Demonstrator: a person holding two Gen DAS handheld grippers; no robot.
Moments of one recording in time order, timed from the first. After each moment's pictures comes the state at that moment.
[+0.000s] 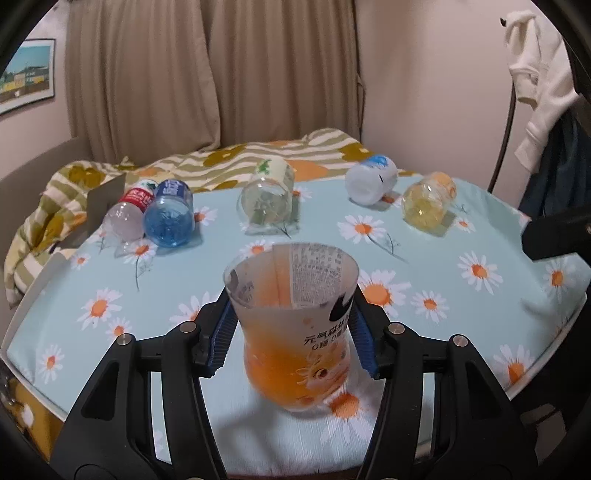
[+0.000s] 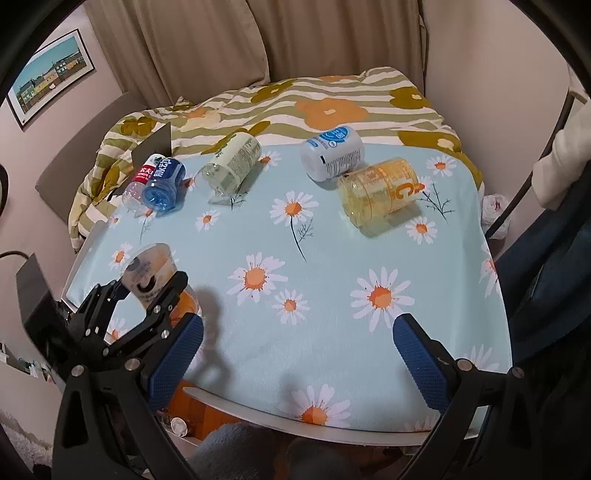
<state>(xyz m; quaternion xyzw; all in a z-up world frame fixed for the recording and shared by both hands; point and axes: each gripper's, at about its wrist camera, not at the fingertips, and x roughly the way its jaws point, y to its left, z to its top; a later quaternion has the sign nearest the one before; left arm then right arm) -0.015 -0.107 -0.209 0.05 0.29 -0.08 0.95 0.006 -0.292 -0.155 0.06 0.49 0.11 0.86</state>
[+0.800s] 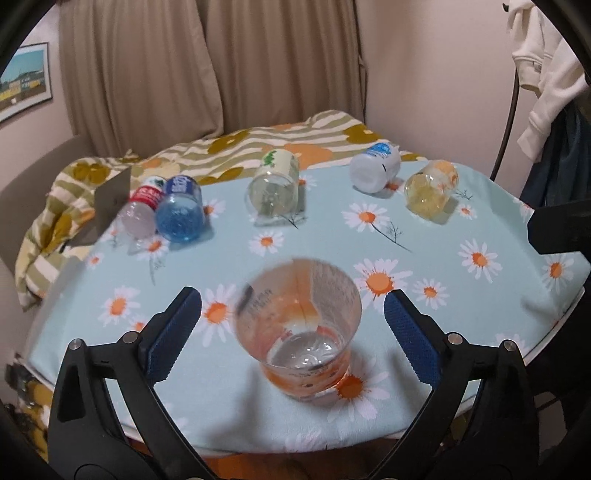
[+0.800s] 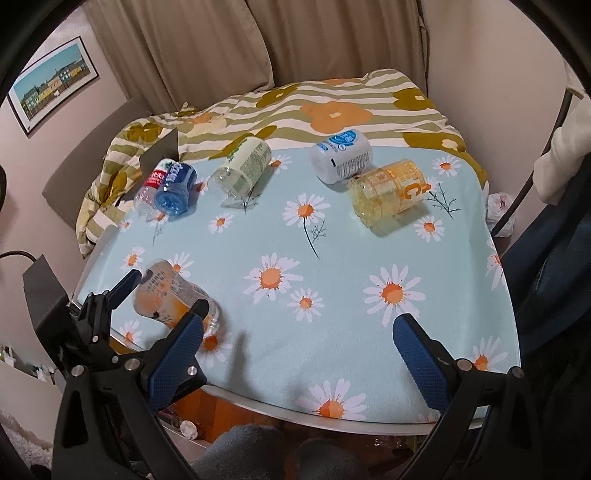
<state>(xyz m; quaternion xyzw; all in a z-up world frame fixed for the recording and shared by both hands) -0.017 -0.106 -0.182 0.07 0.33 -0.06 0.94 -0.003 -0.288 -0.145 0.08 0.48 0.12 0.86</state>
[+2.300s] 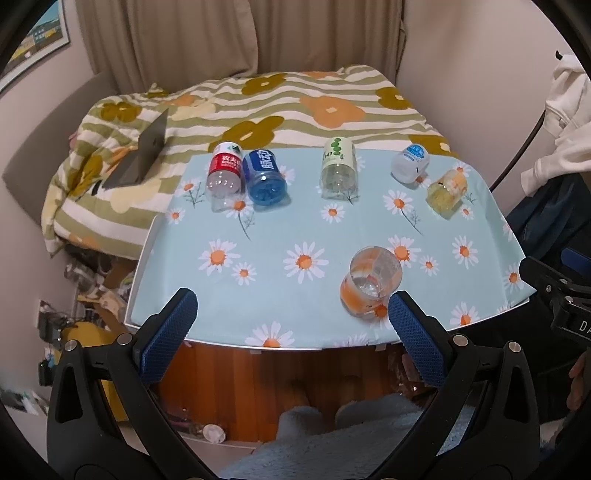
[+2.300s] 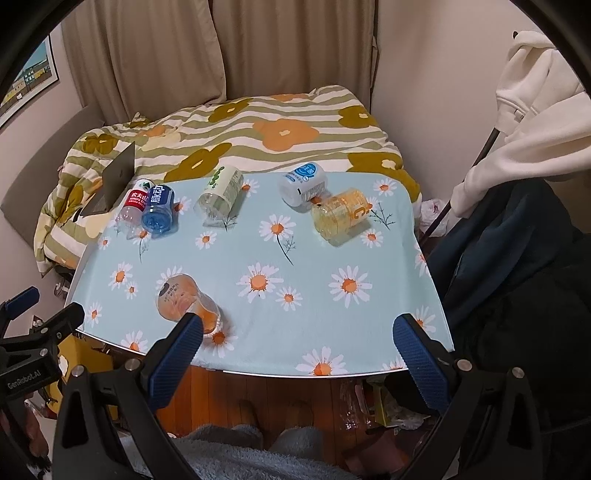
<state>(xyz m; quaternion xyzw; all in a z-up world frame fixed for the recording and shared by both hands) -0.045 -0.017 -0.055 0.03 0.47 -0.02 0.88 -0.046 -0.250 -0.063 0.03 0.48 -0.01 0.88</state>
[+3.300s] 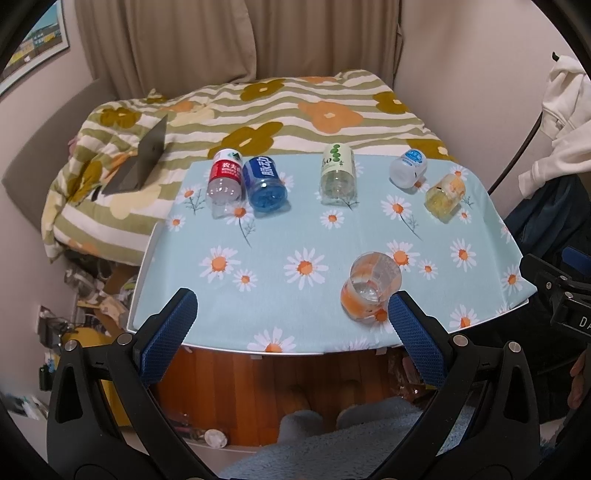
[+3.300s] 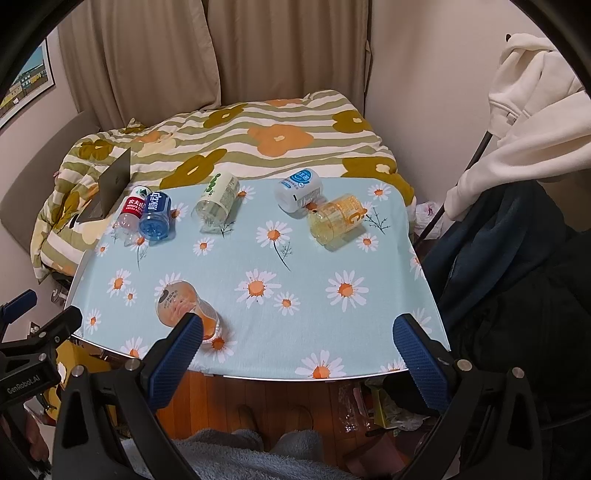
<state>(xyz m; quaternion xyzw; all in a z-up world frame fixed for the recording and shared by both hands) -0.041 -0.017 -0.049 0.03 0.46 -0.03 0.89 -0.046 -0.250 -0.060 0.03 0.48 -0.02 0.88</state>
